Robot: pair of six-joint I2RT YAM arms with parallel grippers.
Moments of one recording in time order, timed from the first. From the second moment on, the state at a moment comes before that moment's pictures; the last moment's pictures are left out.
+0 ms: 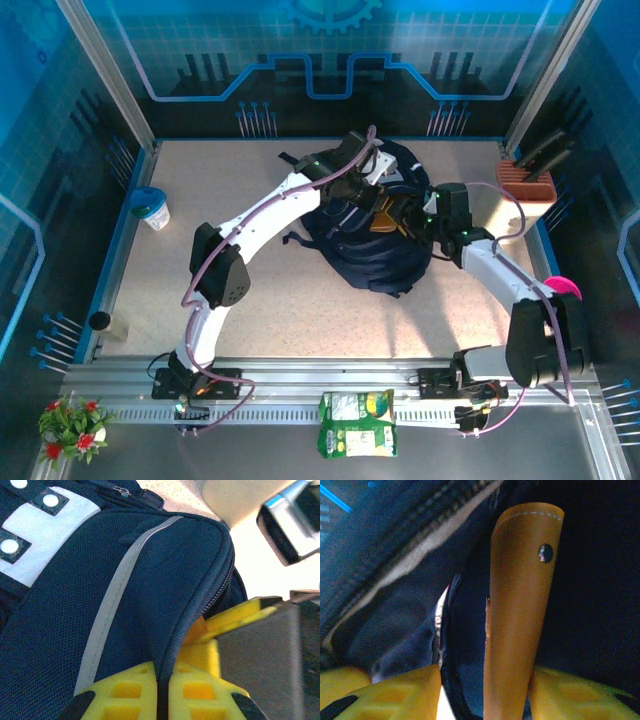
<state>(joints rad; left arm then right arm) -0.70 2.14 2.13 -0.84 0.24 -0.14 0.16 1.32 0.82 -0.15 -0.44 0.94</state>
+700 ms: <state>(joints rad) -0.69 2.14 2.12 -0.82 0.26 -0.16 0.24 1.47 0.85 -0.12 -0.43 0.87</state>
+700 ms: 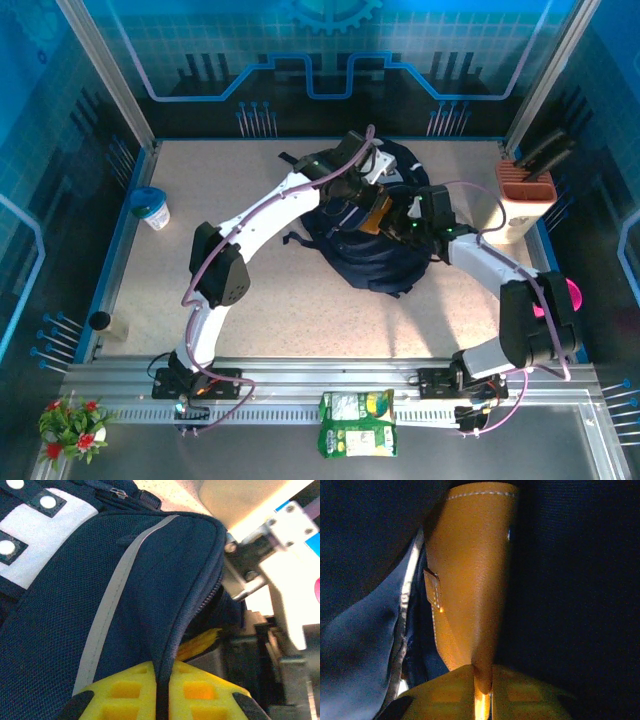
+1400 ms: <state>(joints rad) -0.60 1.97 1.80 -0.63 0.31 -0.35 0.17 0.83 0.61 -0.30 -0.18 0.81</state>
